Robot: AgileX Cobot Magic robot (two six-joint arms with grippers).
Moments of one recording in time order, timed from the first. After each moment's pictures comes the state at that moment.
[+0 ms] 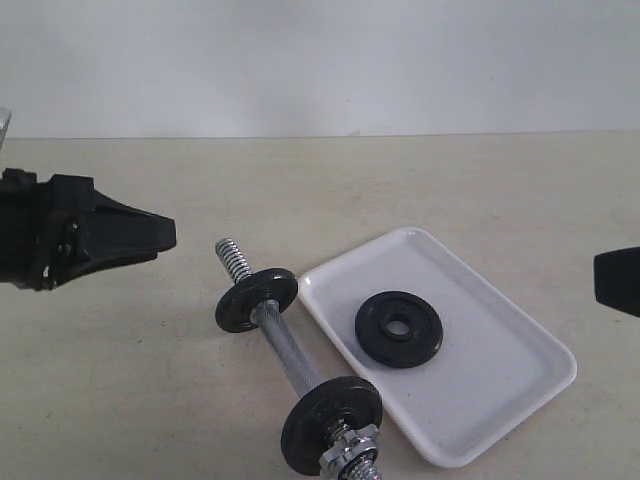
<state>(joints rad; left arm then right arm) -0.07 1.28 -0.58 1.66 -0.79 -2.03 0.16 0.57 -0.68 0.57 0.94 -0.27</state>
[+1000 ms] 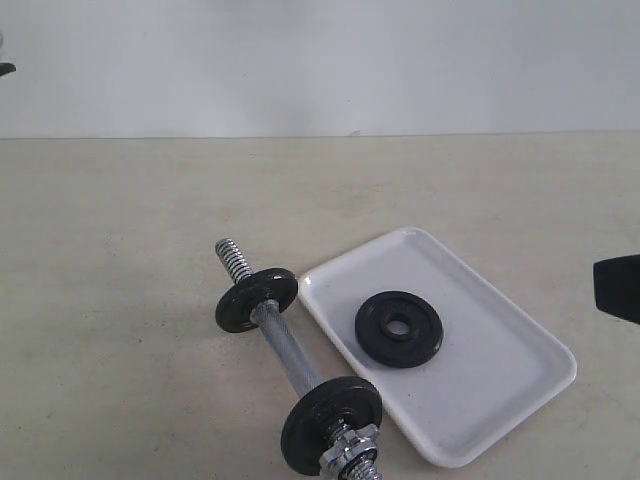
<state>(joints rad) -0.07 1.28 -0.85 1.75 0.02 -0.48 0.16 0.57 -0.68 0.57 0.95 -0.31</state>
